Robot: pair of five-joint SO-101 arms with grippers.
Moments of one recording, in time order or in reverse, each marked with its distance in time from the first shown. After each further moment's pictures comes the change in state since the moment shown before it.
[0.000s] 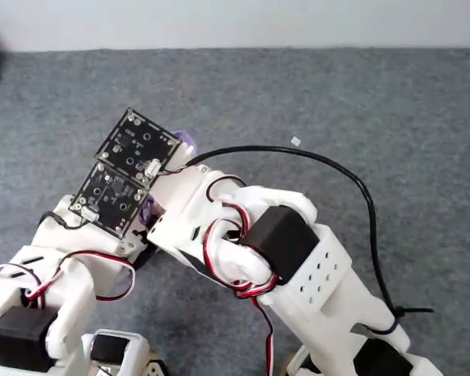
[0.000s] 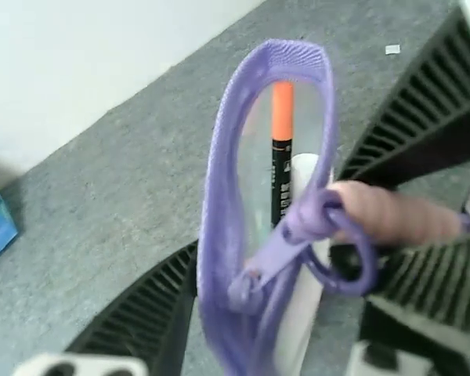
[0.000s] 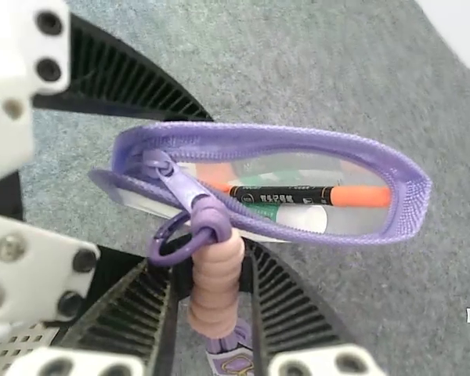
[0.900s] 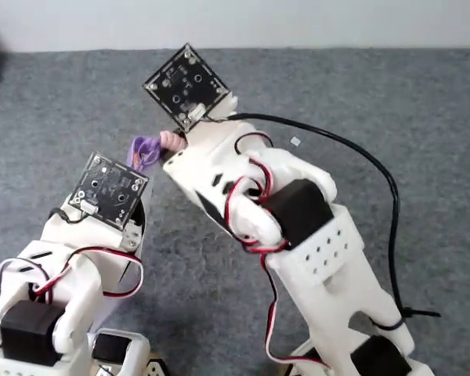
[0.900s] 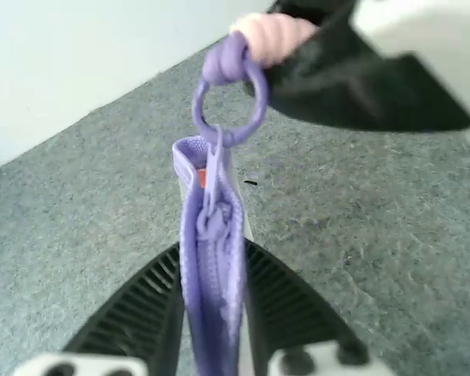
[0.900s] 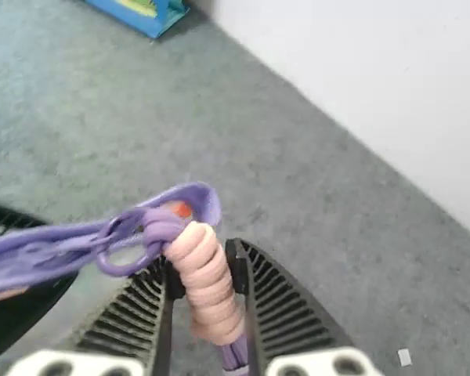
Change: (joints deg) left arm 0.7 0.5 0.0 -0.7 5.9; right arm 15.2 1.4 2.6 -19.2 0.1
